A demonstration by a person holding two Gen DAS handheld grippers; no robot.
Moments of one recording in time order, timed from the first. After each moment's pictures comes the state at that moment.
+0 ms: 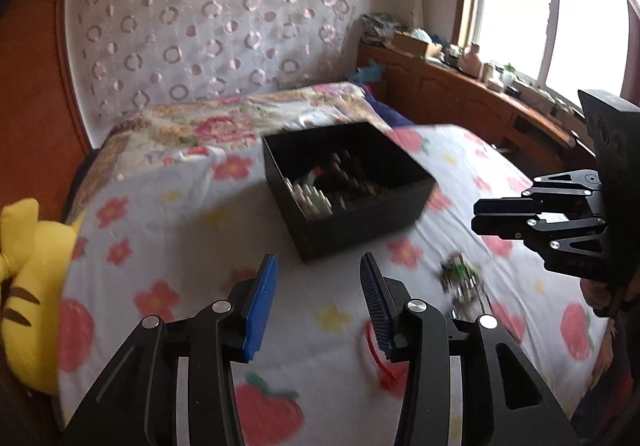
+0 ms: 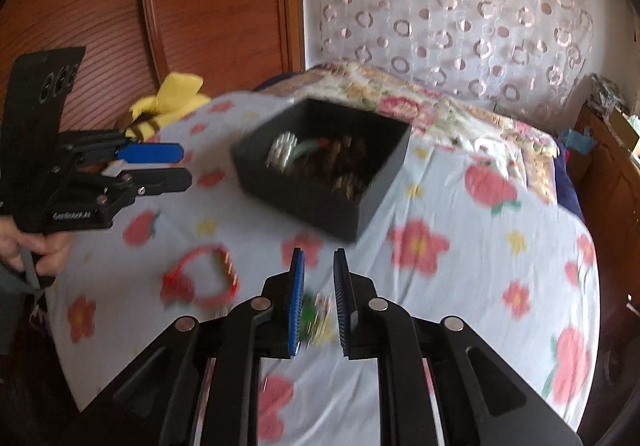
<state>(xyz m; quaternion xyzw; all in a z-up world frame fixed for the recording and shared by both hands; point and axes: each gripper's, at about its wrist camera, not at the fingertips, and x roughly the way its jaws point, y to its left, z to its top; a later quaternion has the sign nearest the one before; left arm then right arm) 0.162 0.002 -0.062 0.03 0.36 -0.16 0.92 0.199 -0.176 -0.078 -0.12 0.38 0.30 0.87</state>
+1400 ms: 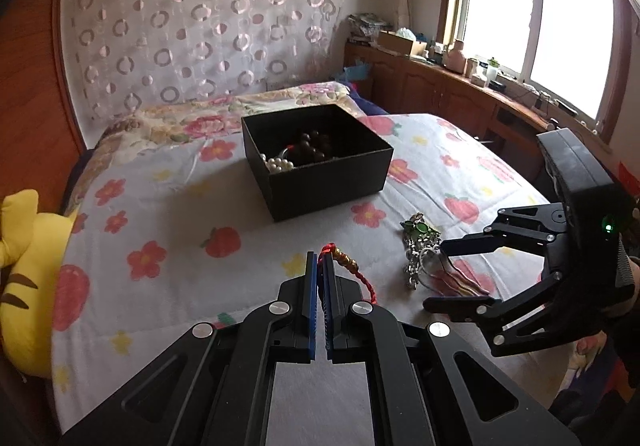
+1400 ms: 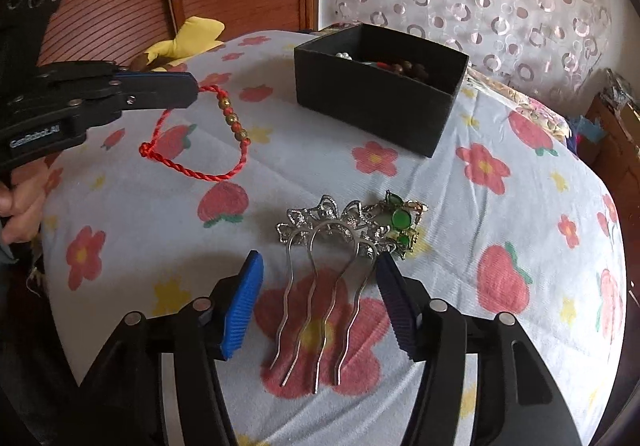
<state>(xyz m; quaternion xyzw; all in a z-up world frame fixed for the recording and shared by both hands) 0.116 -0.004 -0.060 0.04 0.34 -0.17 0.92 0.155 -0.140 -0.117 -0.15 0.42 0.30 0.84</state>
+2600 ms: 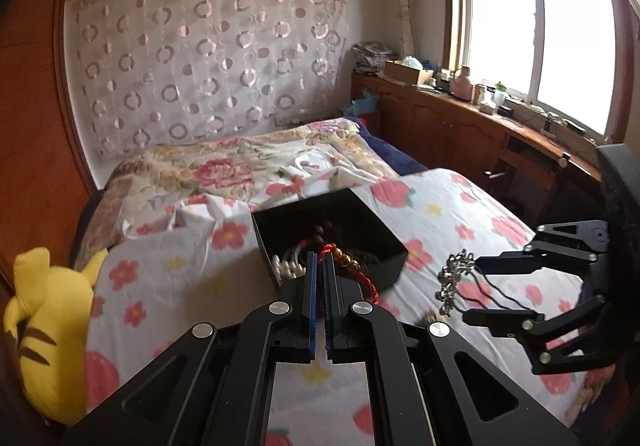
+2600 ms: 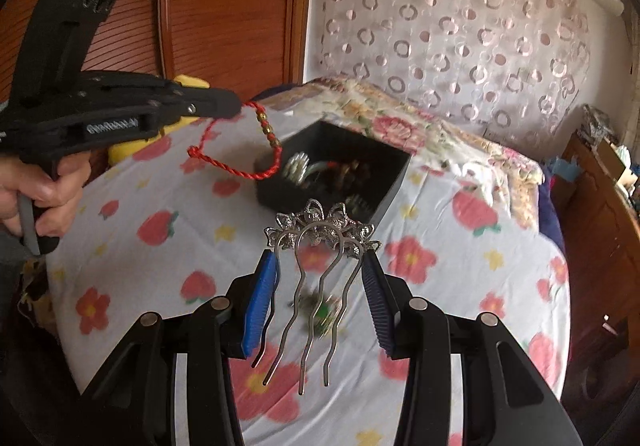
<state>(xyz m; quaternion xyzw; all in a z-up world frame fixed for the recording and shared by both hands) 0.175 -0.019 -0.002 0.05 0.29 -0.15 0.94 0.177 -0.163 -0.039 -0.16 0.33 0.28 0.89</state>
